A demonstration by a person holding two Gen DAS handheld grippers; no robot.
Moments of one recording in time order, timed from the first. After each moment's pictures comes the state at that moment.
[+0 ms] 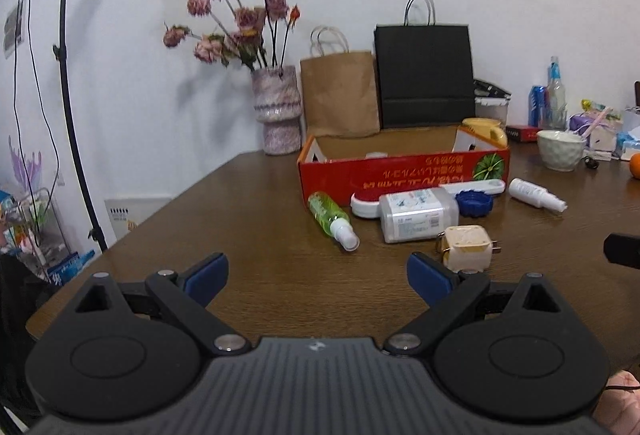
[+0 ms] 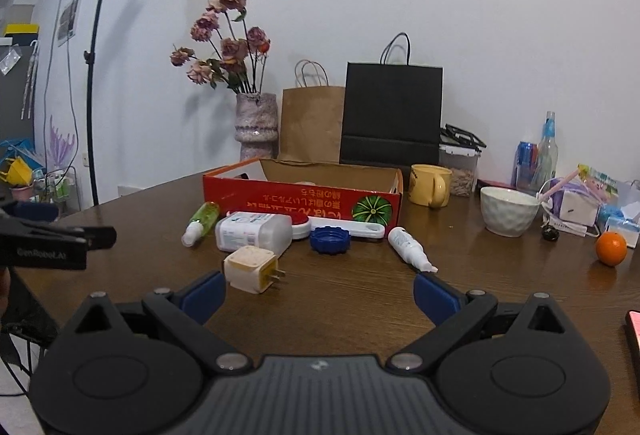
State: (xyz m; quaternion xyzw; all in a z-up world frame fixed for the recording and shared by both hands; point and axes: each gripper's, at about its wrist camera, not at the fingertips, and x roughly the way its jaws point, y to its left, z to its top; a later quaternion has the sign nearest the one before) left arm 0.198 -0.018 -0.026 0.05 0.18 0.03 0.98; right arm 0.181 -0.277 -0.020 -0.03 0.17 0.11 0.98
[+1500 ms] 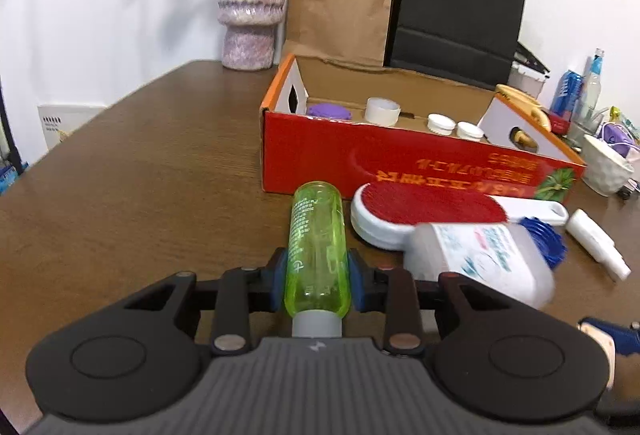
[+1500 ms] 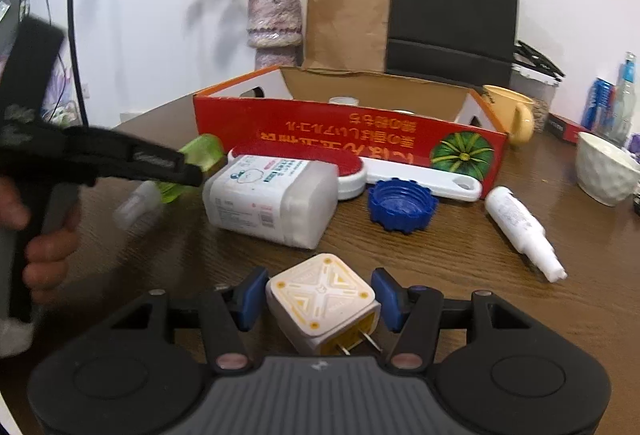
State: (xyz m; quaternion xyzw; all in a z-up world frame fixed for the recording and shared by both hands) left arm 0.394 0.012 -0.051 -0.04 0.31 -0.02 0.95; right arm 0.325 -0.210 -0.057 -0.04 0.30 0.13 0.94
